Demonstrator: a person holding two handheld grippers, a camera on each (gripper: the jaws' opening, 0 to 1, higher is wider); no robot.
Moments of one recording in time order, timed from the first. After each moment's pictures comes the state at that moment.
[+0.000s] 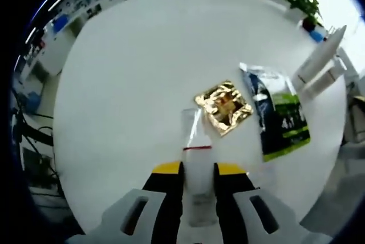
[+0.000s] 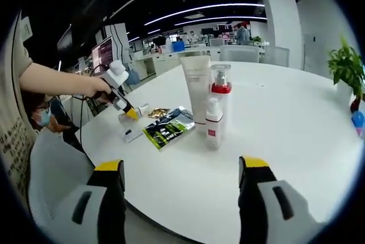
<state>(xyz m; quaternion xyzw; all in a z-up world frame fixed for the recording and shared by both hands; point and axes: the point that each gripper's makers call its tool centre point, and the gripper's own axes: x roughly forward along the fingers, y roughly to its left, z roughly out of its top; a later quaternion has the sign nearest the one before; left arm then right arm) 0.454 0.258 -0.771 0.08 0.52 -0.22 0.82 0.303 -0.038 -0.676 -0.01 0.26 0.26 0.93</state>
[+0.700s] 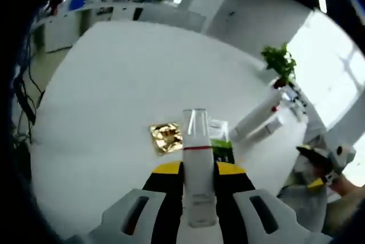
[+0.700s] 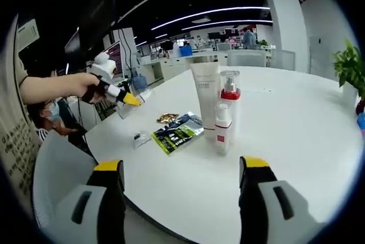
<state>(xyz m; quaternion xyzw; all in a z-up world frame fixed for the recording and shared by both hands) 0.416 0.196 -0.671 -0.16 0.40 -0.29 0.85 0.299 -0.026 -0.666 0.01 0.24 0.29 0.93</state>
